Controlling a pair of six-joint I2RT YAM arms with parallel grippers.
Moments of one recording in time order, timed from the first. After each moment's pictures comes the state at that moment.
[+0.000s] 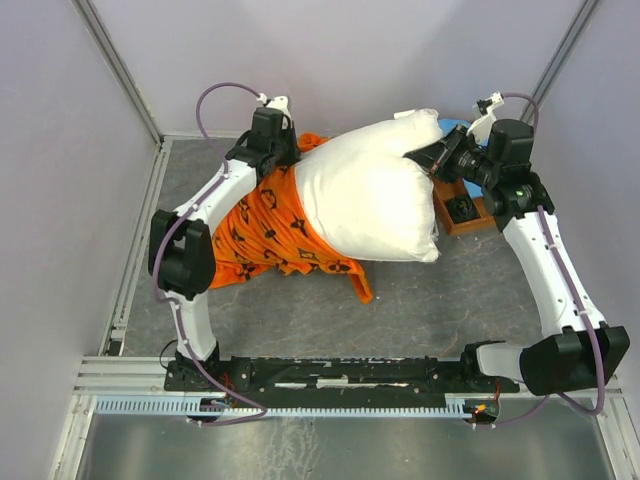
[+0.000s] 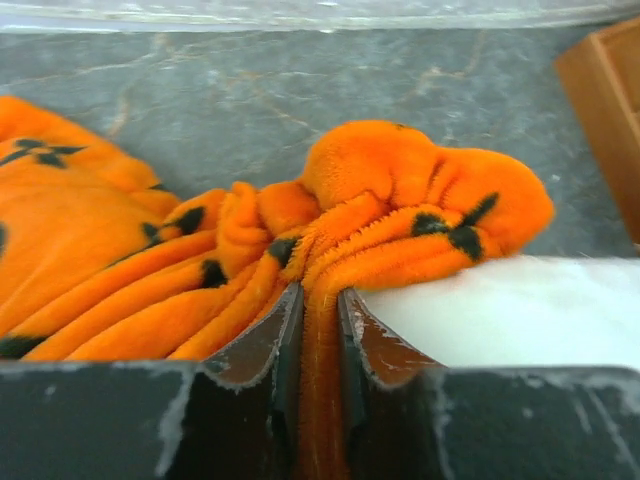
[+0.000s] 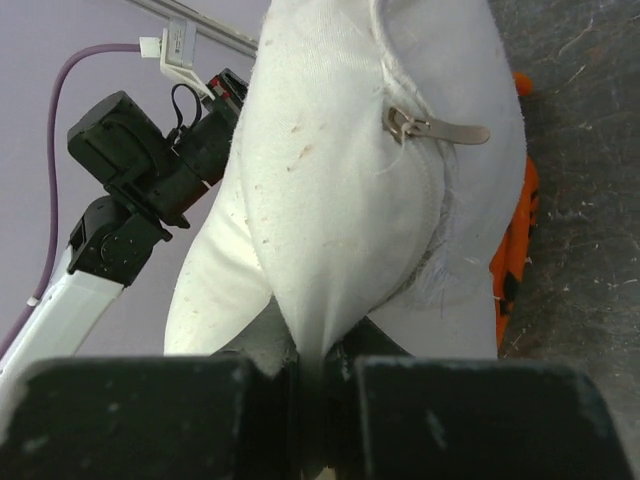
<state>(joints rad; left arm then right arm) -0.35 1.94 1.68 -0.26 0.00 -0.28 0.11 1.28 1.31 -0.31 -0.52 0.79</state>
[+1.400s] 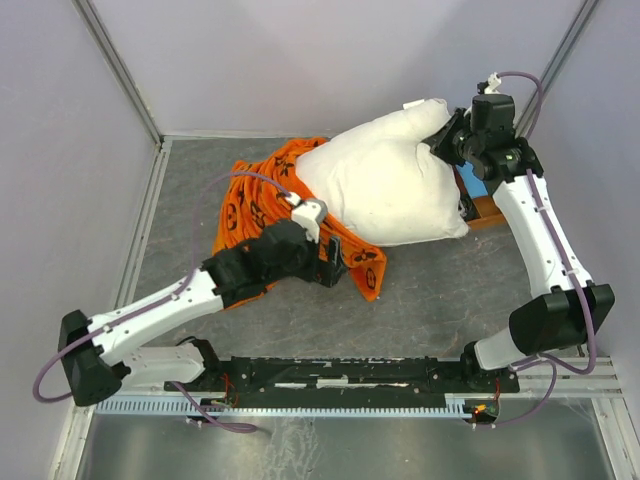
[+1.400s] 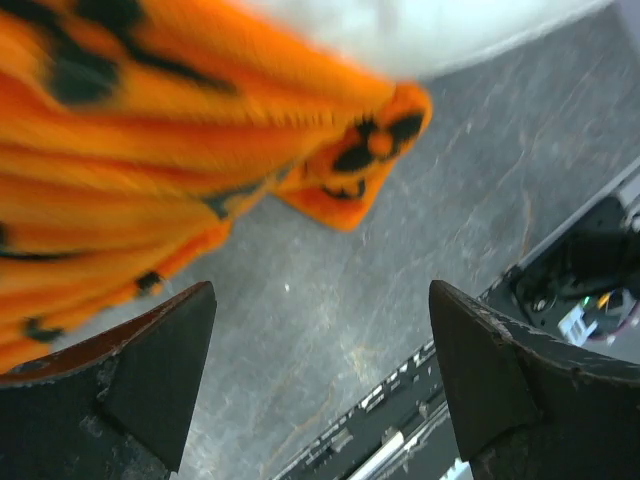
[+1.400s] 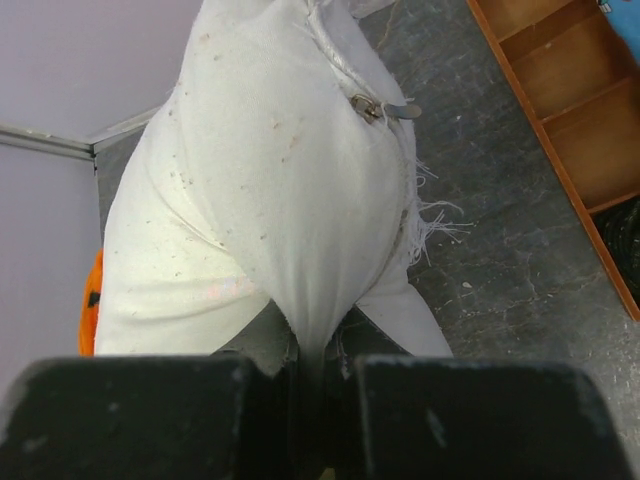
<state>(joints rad) -0.92 1.11 1.01 -0.41 -0.13 -0.47 0.15 1.49 1.60 -0.60 -0.07 0.63</state>
